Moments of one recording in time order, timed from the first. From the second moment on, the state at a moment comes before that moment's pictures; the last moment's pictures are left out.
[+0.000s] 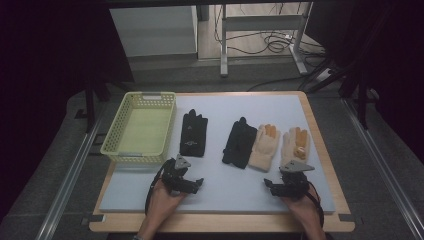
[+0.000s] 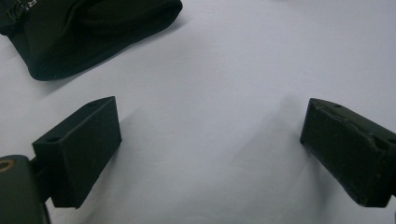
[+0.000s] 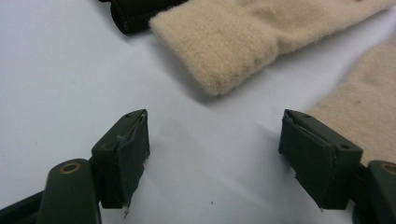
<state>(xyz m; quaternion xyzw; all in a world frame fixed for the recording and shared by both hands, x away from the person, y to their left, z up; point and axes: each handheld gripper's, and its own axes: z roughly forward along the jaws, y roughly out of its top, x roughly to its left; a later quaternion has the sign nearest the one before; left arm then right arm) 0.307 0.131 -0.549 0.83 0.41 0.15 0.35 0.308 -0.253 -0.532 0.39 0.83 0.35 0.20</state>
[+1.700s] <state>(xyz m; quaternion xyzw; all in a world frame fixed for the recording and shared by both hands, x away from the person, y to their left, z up) 0.307 0.131 -0.549 0.83 0.41 0.15 0.35 0.311 -0.248 -0.514 0.40 0.82 0.37 0.18</state>
